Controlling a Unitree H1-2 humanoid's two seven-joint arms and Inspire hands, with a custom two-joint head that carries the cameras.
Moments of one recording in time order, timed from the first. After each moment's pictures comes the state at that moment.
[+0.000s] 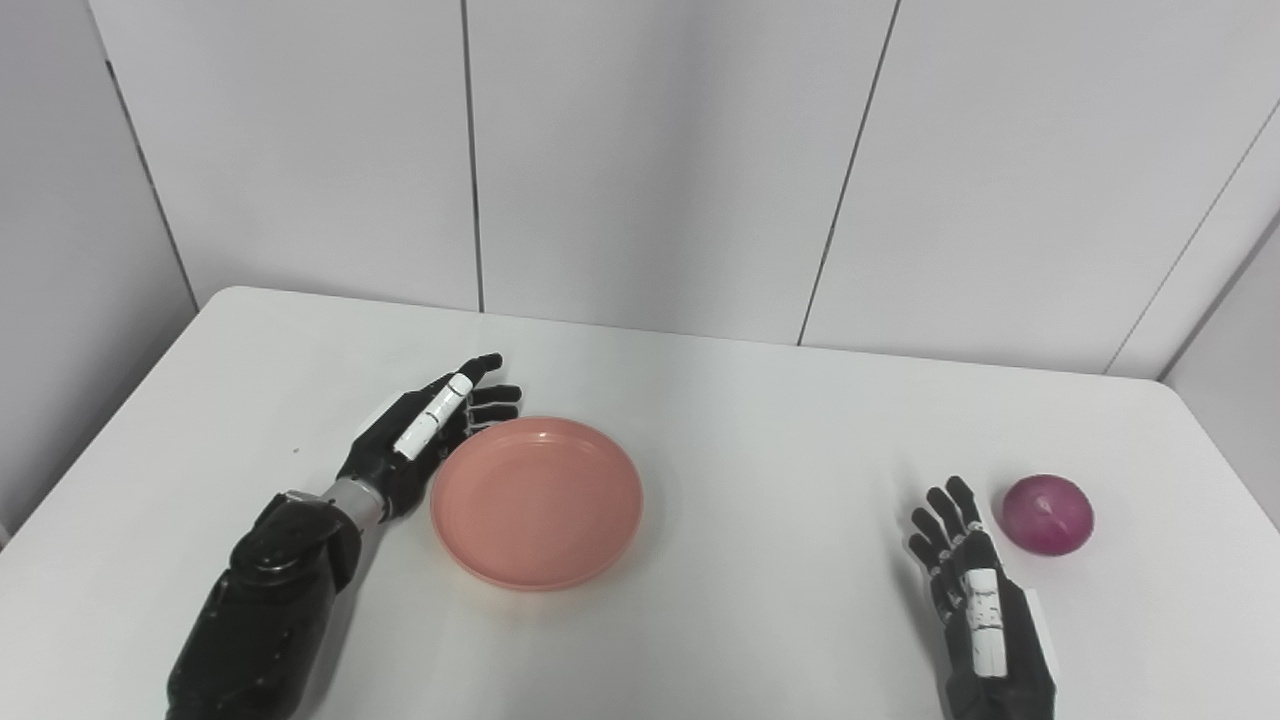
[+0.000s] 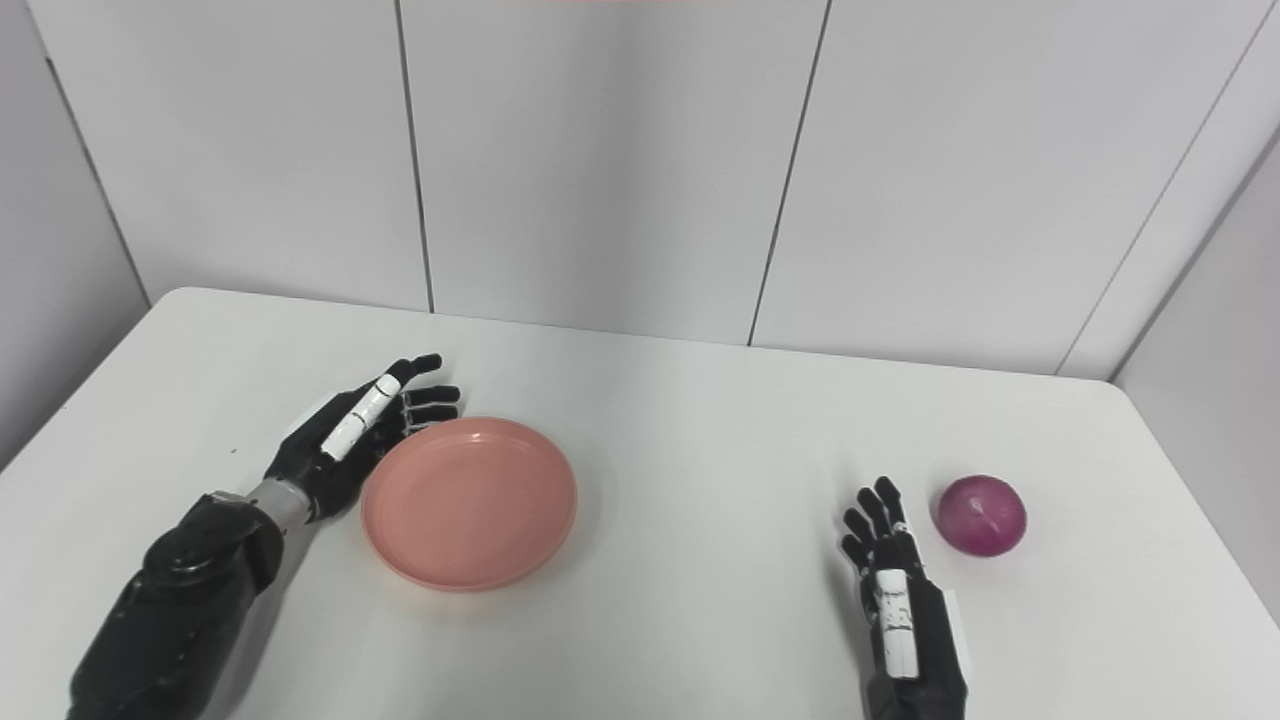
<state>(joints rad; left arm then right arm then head) -0.45 0.24 0.03 0.40 -0.21 0.18 -0.31 0.03 -0.05 -0.09 -0.09 0.15 -0.04 0.04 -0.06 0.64</state>
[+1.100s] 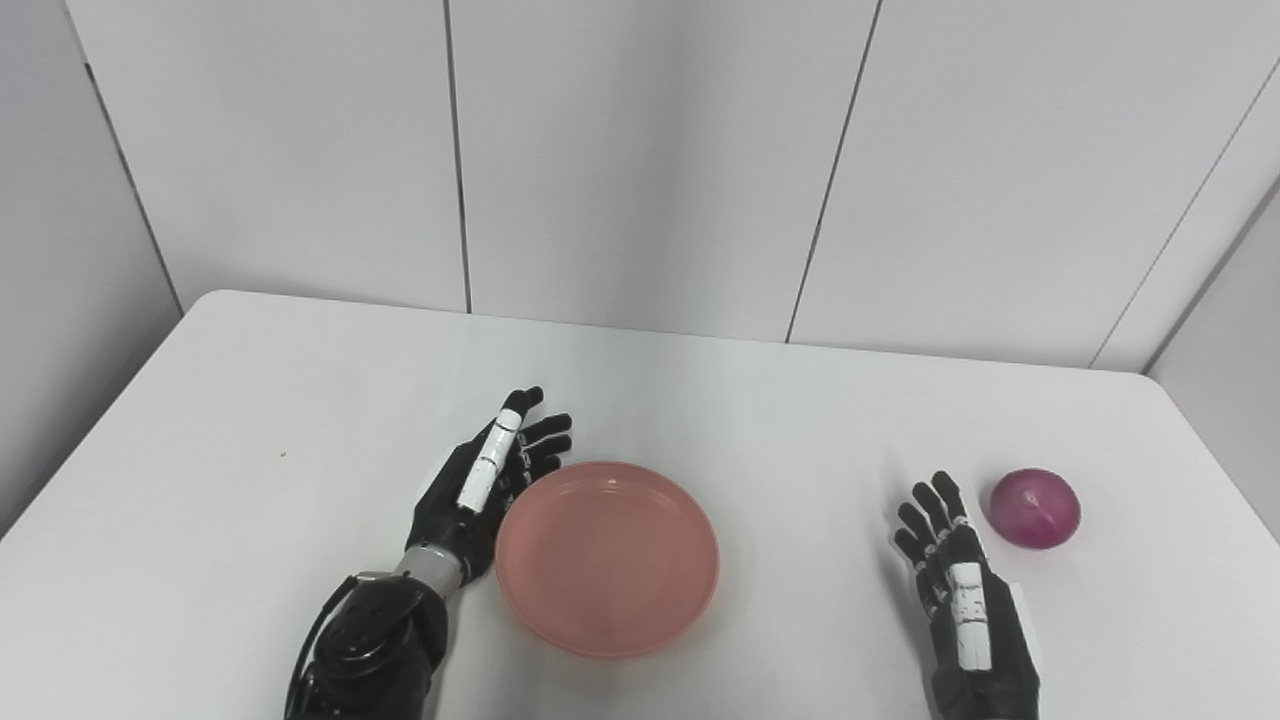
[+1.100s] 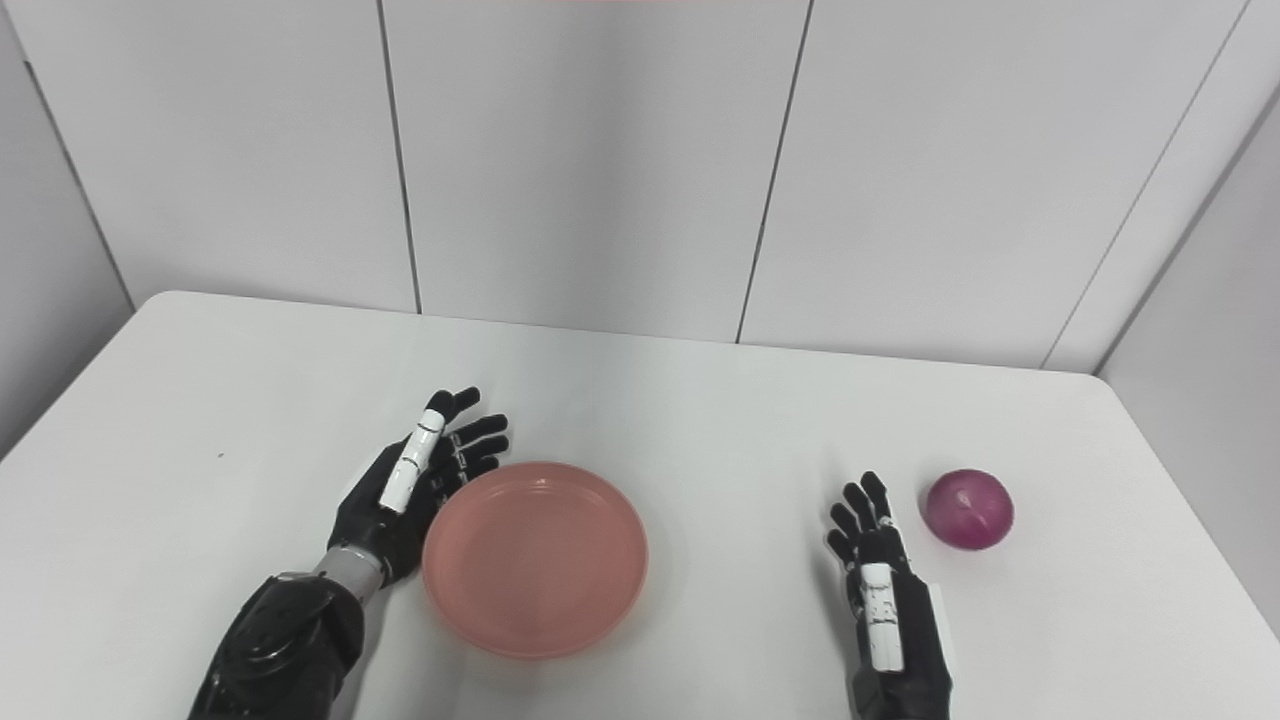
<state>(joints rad) -0.27 -0.04 0.03 0.08 -0.20 0.33 -0.09 0.03 -0.04 -0.08 -0.09 0.14 -0.03 0.03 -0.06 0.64</state>
